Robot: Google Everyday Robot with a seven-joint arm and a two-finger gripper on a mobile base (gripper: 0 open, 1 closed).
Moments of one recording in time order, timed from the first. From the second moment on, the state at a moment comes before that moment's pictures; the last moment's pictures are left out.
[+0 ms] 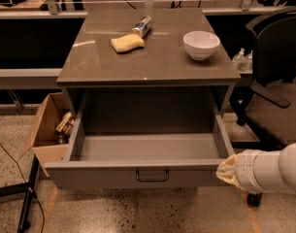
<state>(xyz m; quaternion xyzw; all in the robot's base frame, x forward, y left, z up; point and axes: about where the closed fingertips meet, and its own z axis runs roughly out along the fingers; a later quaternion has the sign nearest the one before) 0.433 -0.224 0.686 -0.61 0.74 -0.04 0.28</state>
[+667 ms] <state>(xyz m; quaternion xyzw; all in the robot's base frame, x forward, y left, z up) 0.482 -0.210 0.686 -0.62 0.71 -0.09 0.32</state>
